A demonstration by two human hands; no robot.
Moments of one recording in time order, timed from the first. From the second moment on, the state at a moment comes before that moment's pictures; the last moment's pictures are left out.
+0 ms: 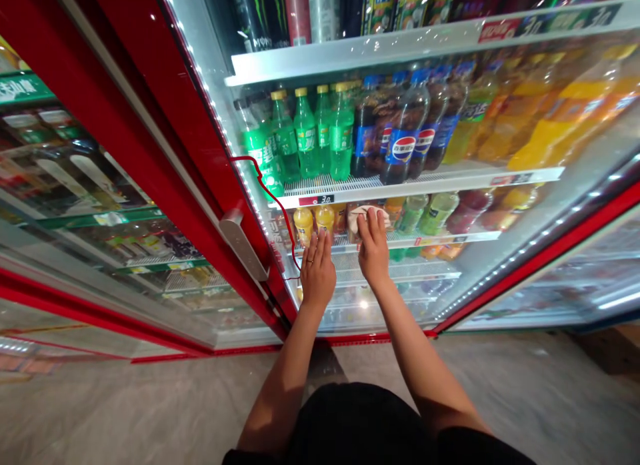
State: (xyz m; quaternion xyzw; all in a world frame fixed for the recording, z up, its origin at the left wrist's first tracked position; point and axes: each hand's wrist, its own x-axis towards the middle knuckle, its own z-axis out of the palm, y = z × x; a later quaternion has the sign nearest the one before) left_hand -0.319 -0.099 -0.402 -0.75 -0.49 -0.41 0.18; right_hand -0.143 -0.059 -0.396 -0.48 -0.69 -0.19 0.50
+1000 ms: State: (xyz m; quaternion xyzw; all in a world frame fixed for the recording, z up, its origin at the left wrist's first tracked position) left_hand -0.249 -0.110 -0.400 -0.76 -0.50 -0.39 0.16; right_hand -0.084 -0.062 -0.398 -0.48 -0.72 -0.16 0.47
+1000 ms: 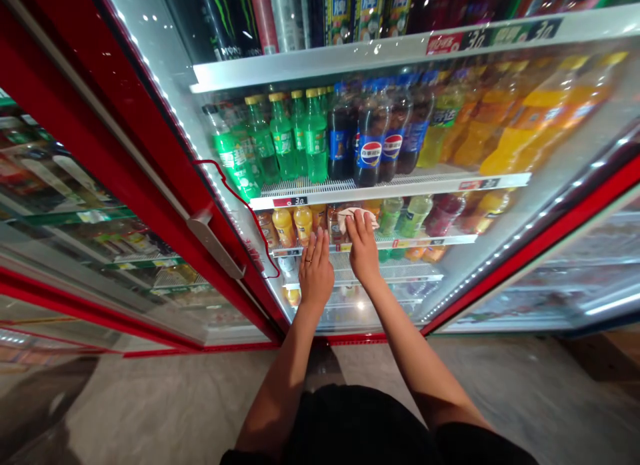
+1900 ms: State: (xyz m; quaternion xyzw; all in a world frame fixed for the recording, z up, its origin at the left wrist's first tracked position) left_hand -0.214 -0.103 -0.395 -0.72 -0.50 -0.46 0.16; right_hand -0.050 -0.068 -0.389 -0.44 -0.79 -0.13 0.40
